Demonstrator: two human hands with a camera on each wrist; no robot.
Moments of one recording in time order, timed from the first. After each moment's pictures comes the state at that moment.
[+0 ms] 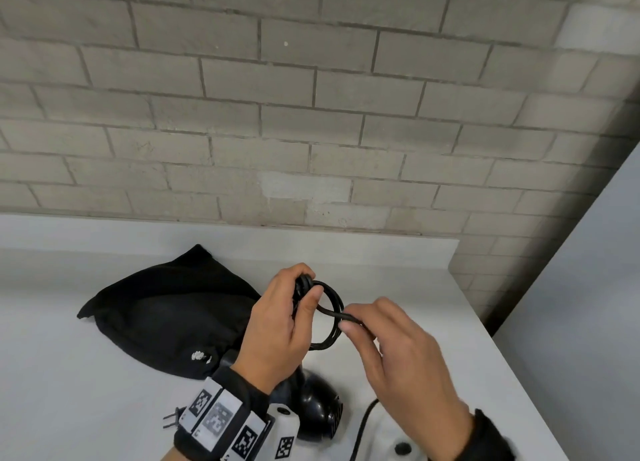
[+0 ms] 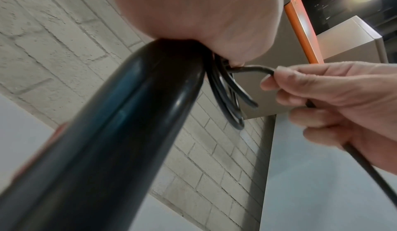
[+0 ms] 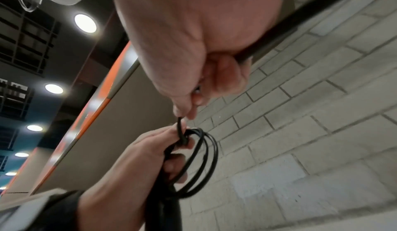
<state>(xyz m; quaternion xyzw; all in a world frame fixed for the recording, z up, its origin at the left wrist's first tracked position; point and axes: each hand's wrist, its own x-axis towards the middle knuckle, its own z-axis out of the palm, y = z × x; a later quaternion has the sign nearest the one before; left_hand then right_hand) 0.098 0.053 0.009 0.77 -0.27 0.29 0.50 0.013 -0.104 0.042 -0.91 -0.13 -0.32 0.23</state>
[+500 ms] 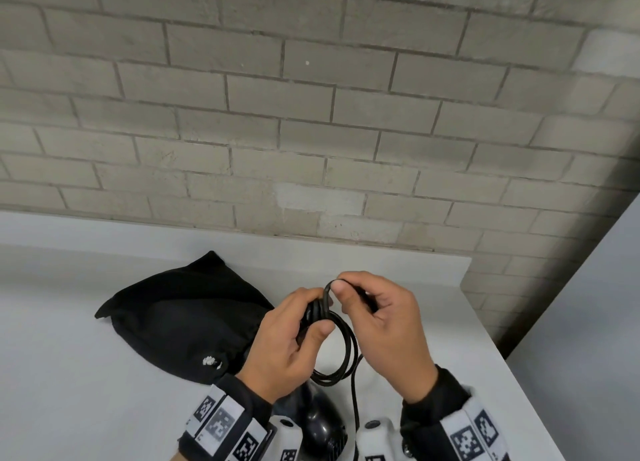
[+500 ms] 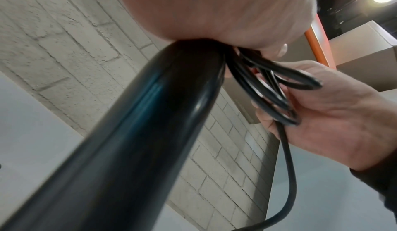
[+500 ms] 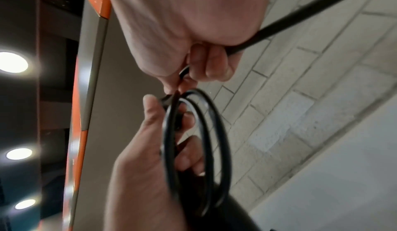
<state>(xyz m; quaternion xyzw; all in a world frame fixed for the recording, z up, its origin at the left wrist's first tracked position) 0.096 0.066 0.005 0.72 -0.34 0.27 0.54 0.058 -0.082 0.072 -0.78 -0.19 -0.28 0.53</state>
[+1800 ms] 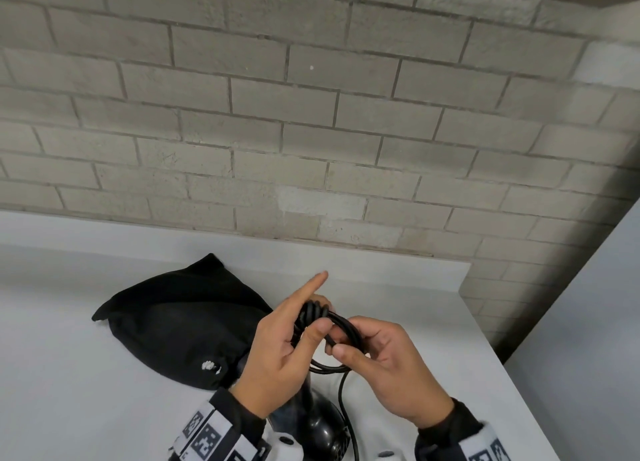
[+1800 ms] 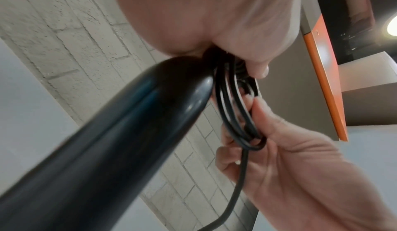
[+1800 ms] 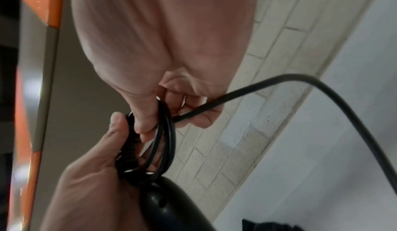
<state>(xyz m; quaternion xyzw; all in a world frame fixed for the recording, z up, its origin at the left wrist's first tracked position) 0.084 0.072 0.015 0.70 -0.31 0.20 0.61 0.051 -0.102 0.032 -0.75 -0.18 -0.03 0.64</state>
